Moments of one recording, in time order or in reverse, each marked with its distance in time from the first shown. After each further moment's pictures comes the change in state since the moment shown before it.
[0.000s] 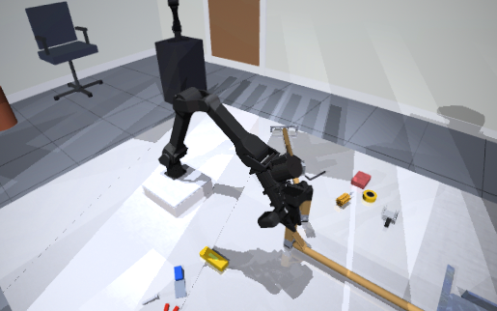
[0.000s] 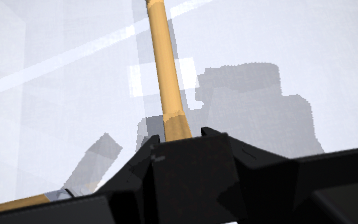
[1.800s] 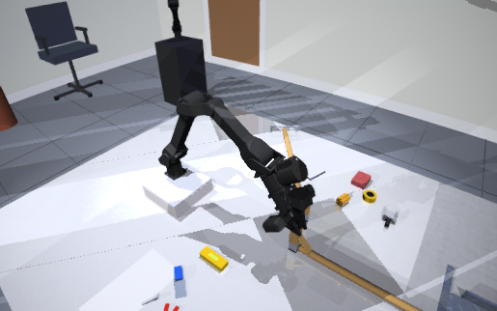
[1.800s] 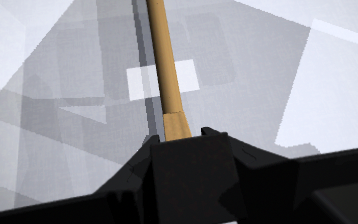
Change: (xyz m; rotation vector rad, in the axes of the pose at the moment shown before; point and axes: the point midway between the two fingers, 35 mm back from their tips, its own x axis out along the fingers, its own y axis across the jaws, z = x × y) arm 0.013 -0.002 0.014 0.005 -0.010 -0.003
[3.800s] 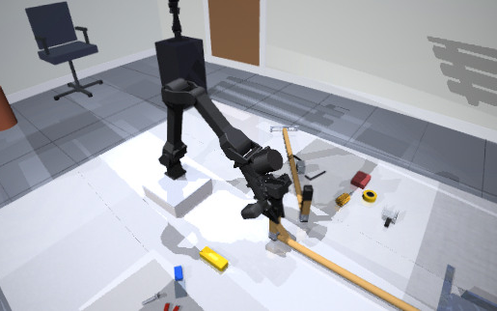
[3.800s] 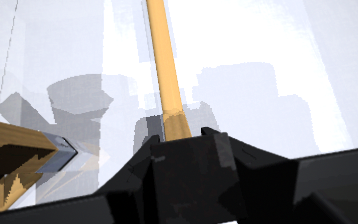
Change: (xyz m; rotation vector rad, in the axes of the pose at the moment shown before) arm -0.045 -0.002 -0.059 -0.001 0.009 0.000
